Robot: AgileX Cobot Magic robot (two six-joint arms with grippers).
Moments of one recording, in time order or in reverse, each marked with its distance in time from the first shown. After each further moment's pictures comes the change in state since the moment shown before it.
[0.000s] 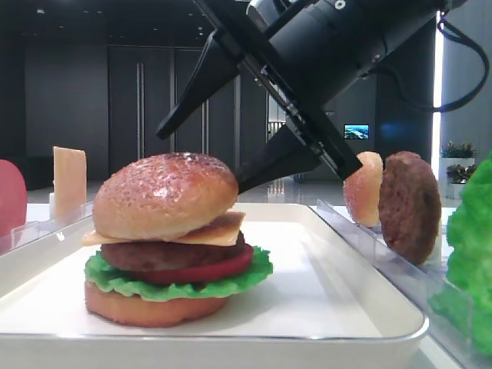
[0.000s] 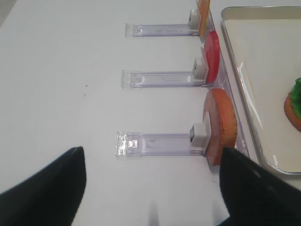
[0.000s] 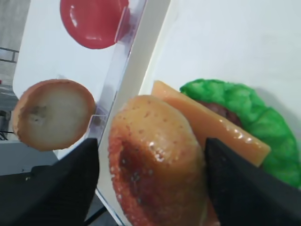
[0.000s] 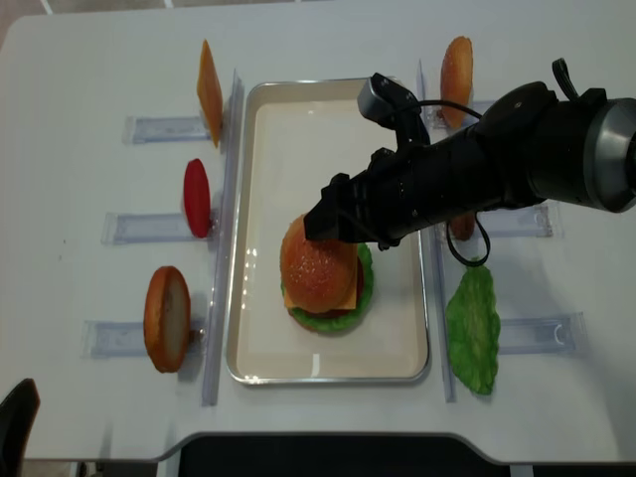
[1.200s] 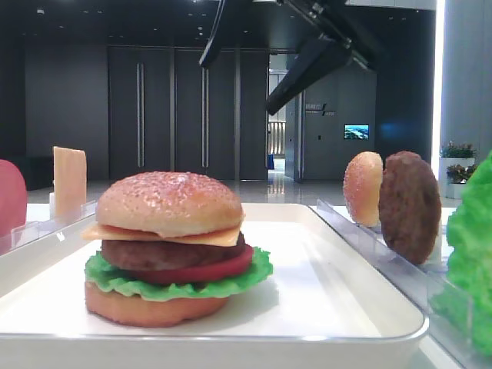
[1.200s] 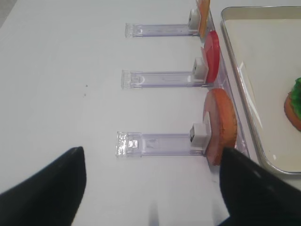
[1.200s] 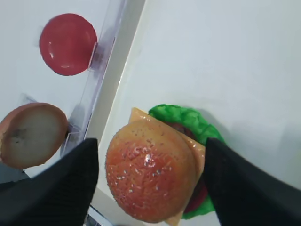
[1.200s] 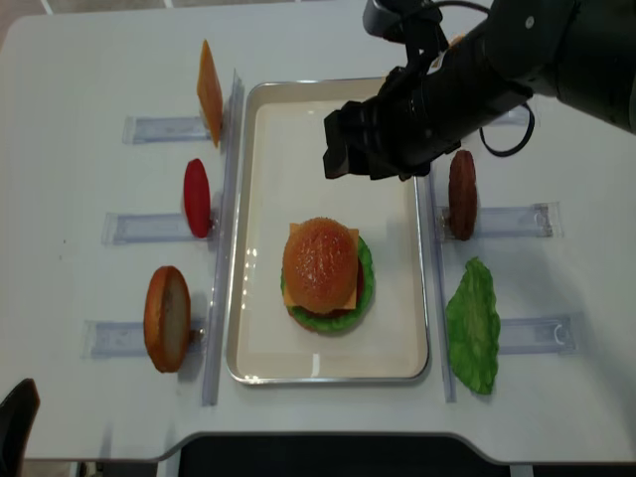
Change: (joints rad) left arm 0.000 0.000 0.000 0.000 0.000 0.001; right arm 0.000 -0.090 -0.272 -0.763 0.107 0.758
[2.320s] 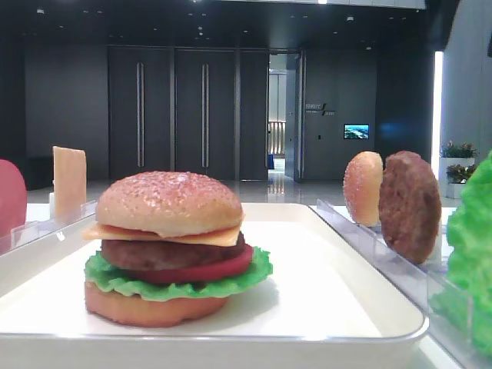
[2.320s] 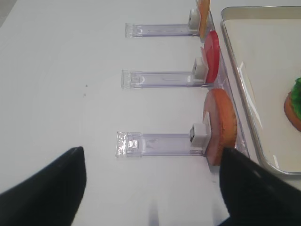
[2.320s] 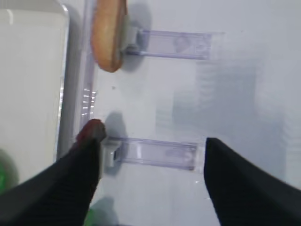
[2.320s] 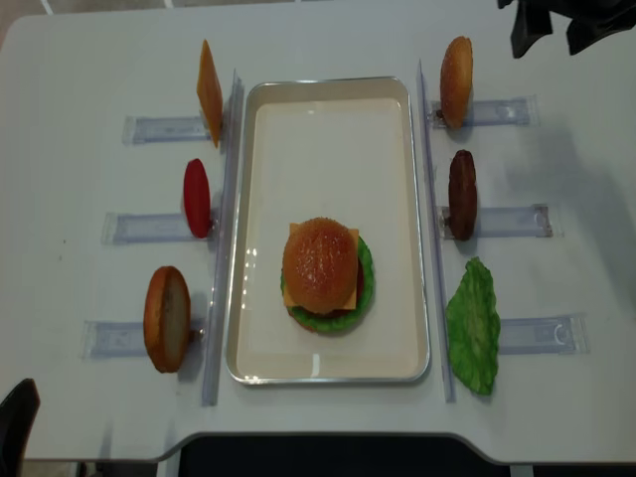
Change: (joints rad) left arm 0.000 0.000 0.000 0.000 0.000 0.000; right arm -0.365 -0.004 -0.350 -0.597 0.486 0.206
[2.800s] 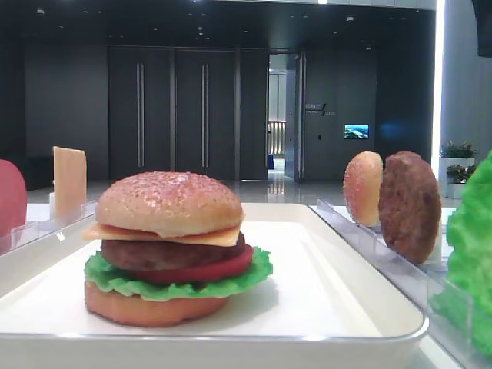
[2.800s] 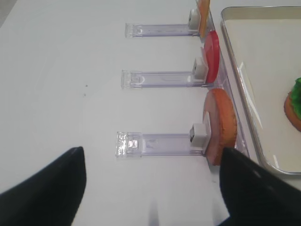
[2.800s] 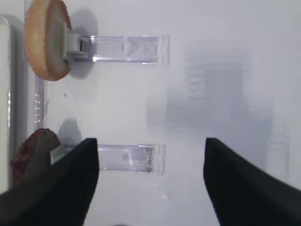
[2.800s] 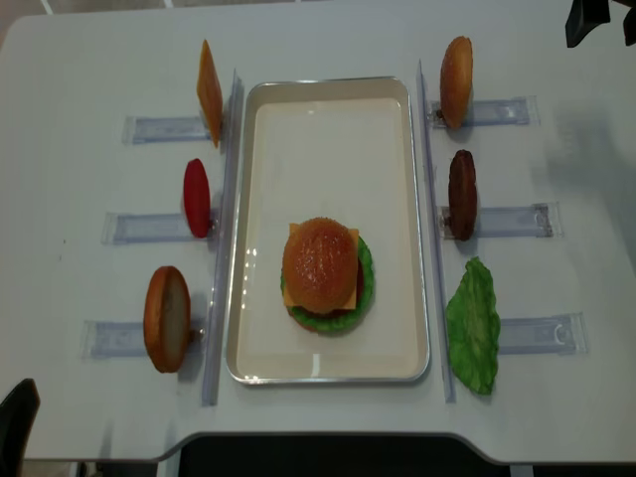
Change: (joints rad) left arm 0.000 0.000 0.000 0.000 0.000 0.000; right arm -0.123 0.000 0.000 -0.029 0.003 -0.065
